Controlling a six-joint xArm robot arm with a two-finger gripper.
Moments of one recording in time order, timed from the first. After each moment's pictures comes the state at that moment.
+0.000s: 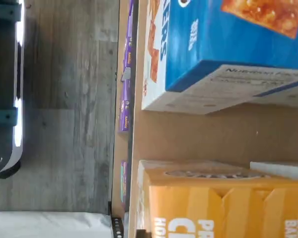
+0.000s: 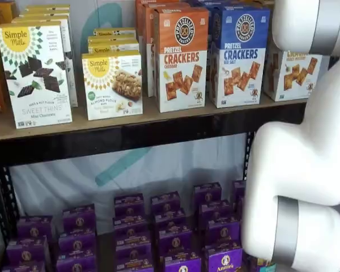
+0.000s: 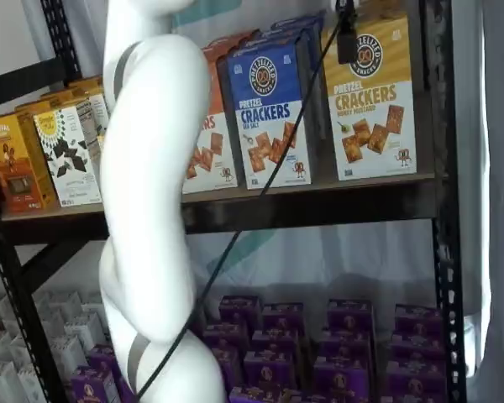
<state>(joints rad) -0.62 0.03 -2.02 0.17 1.88 -2.13</state>
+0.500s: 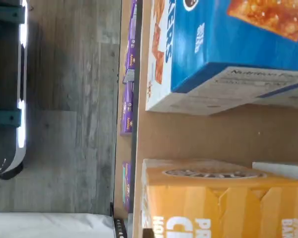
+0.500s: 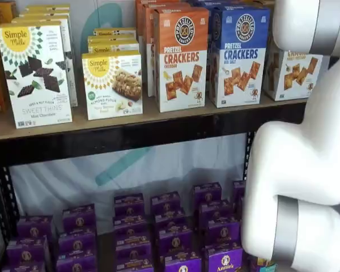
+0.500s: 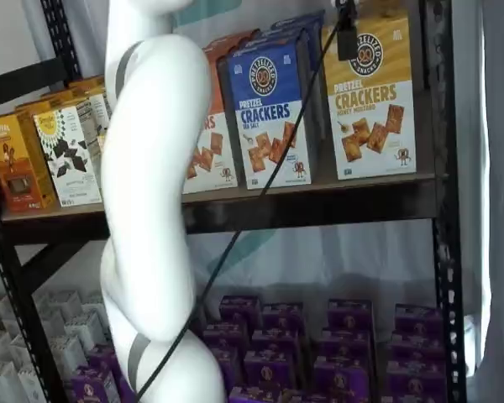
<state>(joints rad) -0.63 0.04 -2.05 0.18 1.91 -2.13</state>
